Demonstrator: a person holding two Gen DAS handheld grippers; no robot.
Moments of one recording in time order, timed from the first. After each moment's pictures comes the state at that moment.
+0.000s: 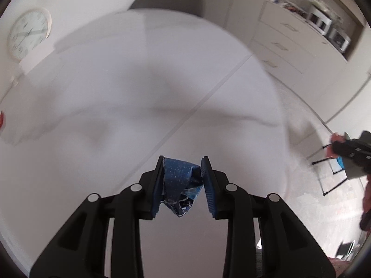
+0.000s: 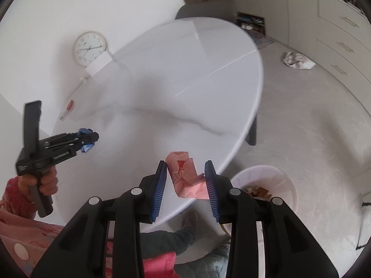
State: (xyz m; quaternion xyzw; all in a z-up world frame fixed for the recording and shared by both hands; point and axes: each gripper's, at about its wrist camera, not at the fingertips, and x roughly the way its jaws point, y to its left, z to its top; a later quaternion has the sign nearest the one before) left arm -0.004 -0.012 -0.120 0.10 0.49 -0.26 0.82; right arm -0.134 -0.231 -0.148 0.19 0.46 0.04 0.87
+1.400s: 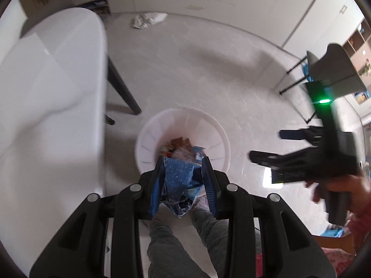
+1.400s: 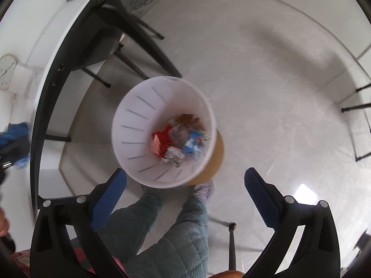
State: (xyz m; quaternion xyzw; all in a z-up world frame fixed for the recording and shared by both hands) left arm -0.115 -0.264 -0.204 0.26 0.53 -0.41 0.69; right arm -0.255 -0.384 -0.331 0.29 0.58 -0.14 0.74
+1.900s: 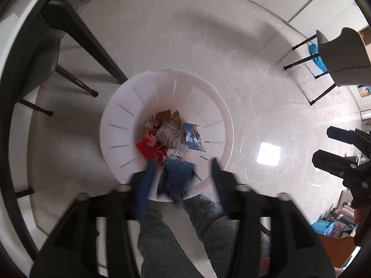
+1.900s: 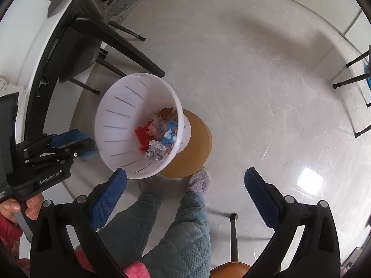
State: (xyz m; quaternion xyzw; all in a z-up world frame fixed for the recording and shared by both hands) left arm -0.122 -0.306 -0.309 0.28 0.61 -0.39 0.63; right arm -0.296 -0.411 -0.348 0.33 0.58 -0.17 0.72
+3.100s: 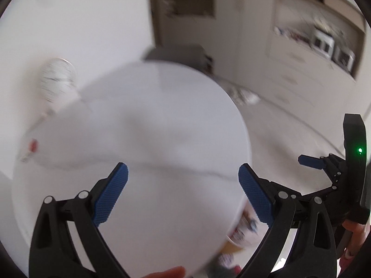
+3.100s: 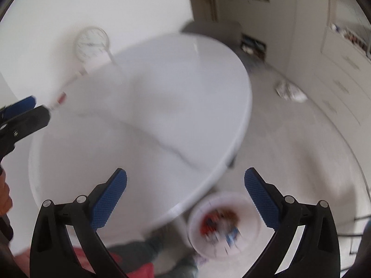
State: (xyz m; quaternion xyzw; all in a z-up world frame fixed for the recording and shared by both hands) left arm -0.052 -0.078 0.031 0.10 0.36 -0.17 0.91; right arm -0.088 -0.227 -0.085 0.08 0.43 0.03 0.90
